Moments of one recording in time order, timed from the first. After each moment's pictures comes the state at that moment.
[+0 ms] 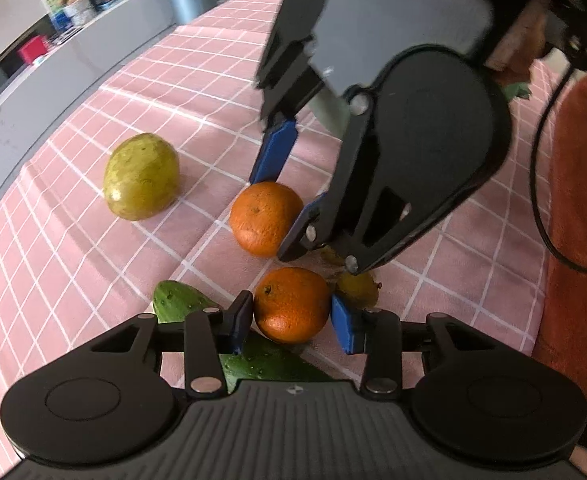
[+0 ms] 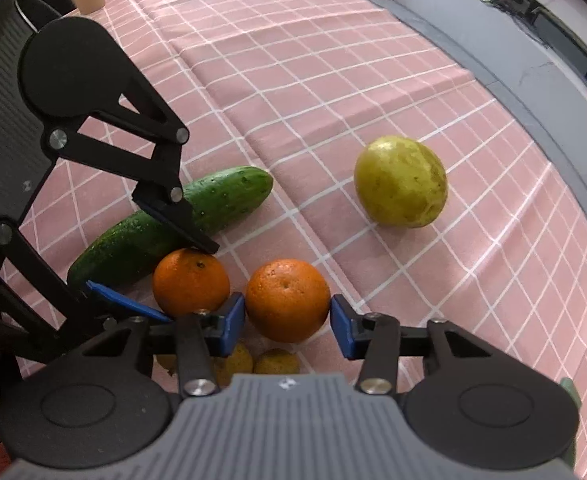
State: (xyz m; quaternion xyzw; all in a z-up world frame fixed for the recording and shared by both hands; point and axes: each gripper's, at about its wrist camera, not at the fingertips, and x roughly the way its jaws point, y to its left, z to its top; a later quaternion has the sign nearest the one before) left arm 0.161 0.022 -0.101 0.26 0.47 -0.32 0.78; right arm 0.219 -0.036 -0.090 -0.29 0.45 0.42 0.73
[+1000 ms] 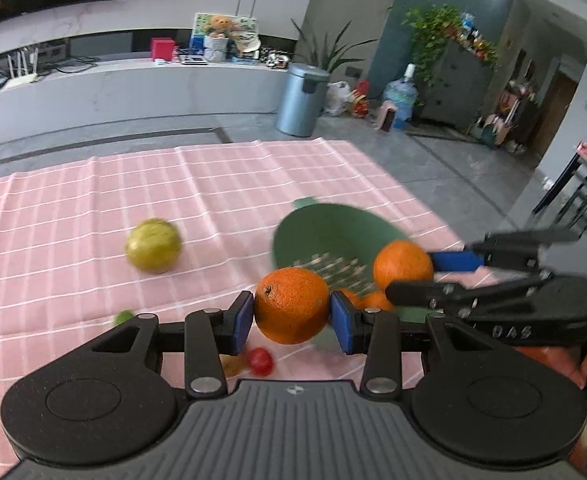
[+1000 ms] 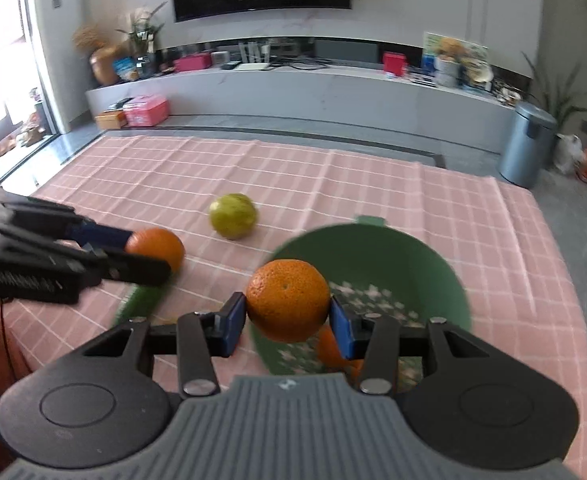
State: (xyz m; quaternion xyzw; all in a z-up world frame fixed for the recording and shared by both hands) left arm 0.115 -0.006 0.001 -0.04 0.38 -0.22 0.90; right arm 0.101 -0.197 0.004 -0.04 0.37 0.20 0.91
